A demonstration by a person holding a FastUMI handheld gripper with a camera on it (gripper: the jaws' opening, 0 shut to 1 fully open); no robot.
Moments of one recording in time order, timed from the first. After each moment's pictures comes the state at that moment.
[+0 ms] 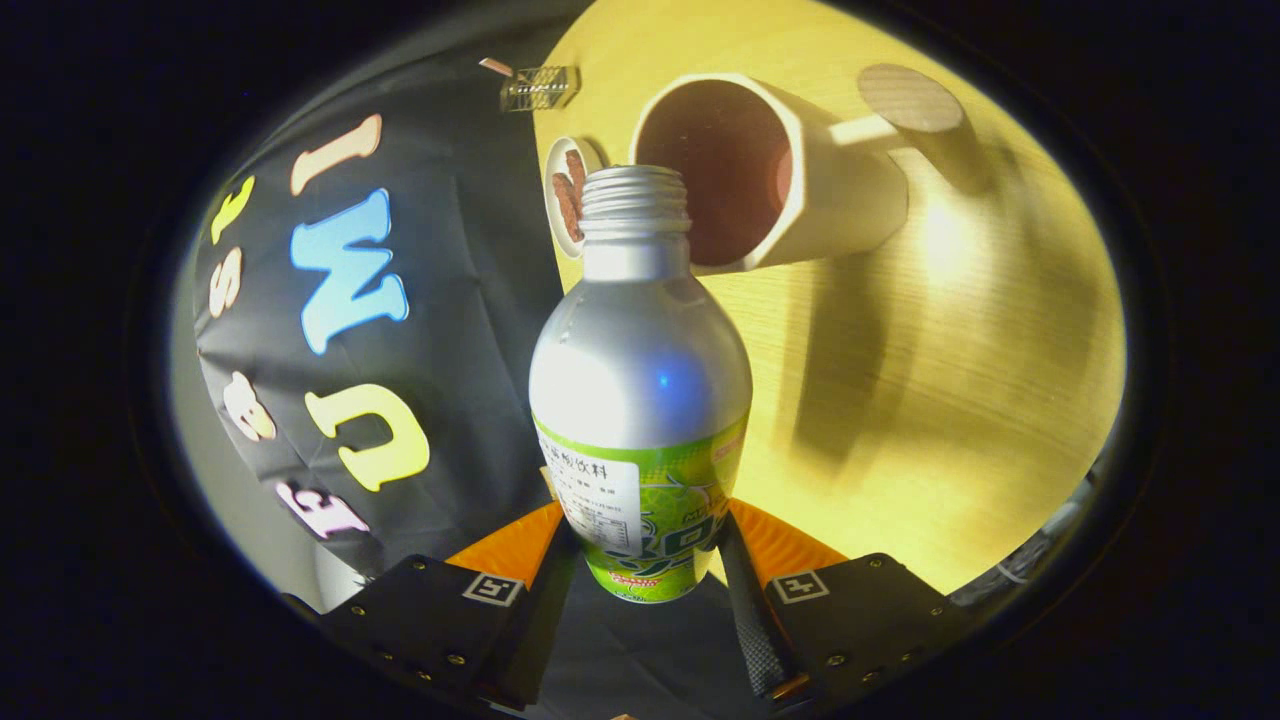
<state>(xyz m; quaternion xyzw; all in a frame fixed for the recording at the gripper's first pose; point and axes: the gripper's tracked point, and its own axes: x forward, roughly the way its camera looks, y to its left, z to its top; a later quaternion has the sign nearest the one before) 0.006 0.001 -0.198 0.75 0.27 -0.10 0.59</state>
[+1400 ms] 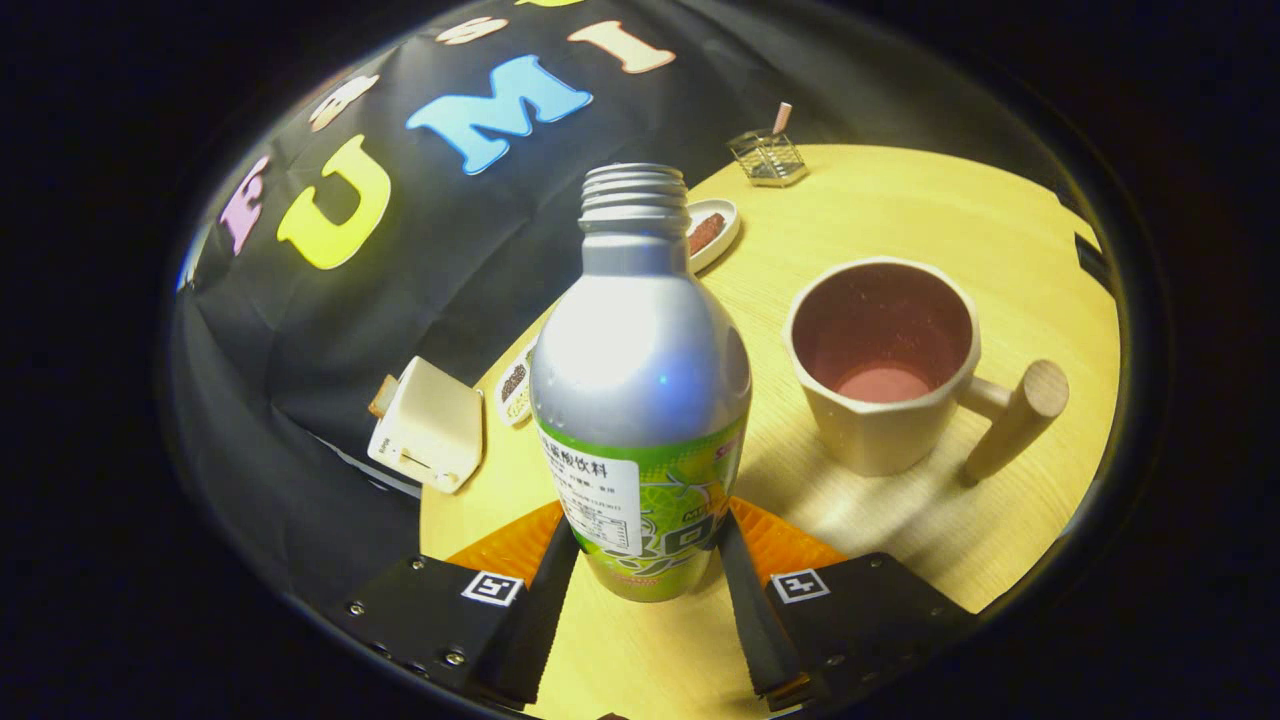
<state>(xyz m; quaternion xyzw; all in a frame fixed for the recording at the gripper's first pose) 0.011 -0.028 -0.258 0.35 0.32 -0.17 0.87</state>
